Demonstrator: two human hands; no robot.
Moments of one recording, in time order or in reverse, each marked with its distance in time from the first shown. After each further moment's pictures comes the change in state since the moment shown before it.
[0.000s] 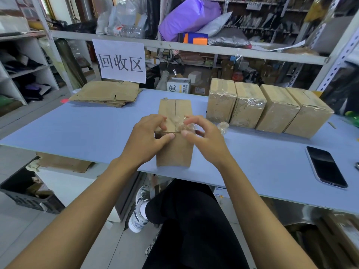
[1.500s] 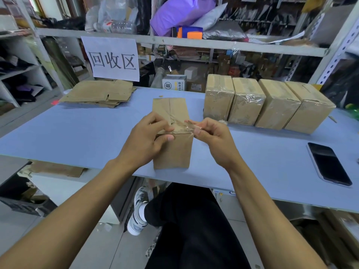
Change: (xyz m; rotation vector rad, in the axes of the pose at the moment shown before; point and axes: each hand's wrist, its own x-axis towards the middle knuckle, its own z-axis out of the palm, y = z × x) left_hand 0.014 -0.008 0.013 0.092 -0.054 0.158; right_hand 0.006 0.022 -0.018 0.389 0.023 0.078
